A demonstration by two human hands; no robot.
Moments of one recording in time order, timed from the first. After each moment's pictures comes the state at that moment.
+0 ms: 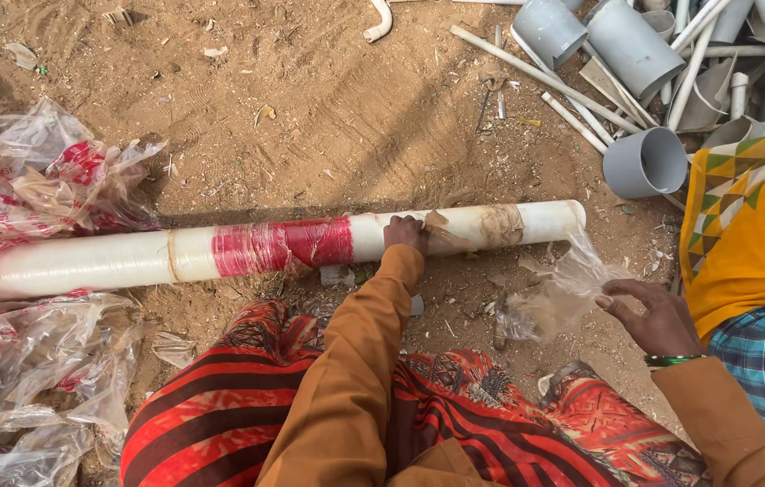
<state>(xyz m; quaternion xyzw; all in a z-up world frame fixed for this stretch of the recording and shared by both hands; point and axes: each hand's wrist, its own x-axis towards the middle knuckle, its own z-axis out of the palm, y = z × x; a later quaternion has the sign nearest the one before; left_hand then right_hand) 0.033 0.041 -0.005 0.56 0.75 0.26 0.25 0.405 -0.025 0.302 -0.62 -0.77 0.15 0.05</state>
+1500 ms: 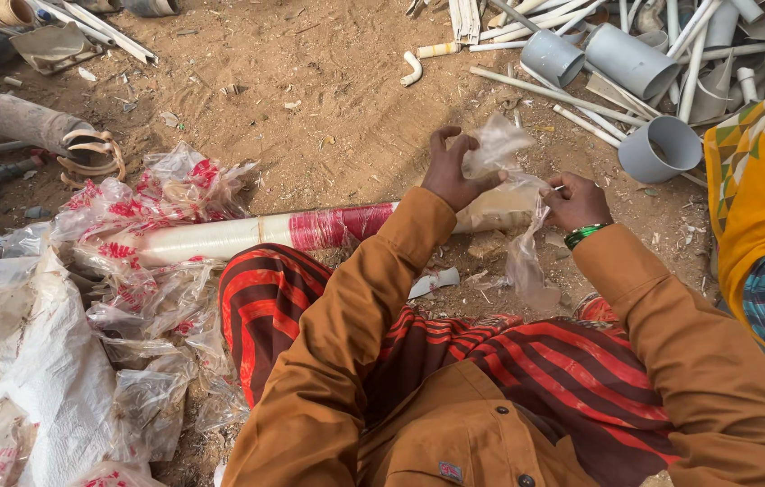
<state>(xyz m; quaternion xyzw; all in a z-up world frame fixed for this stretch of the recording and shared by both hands) 0.007 -0.098 0.328 0.65 0.51 0.53 0.19 0.271 -0.057 0.331 -0.59 -0.70 0.32 0.23</state>
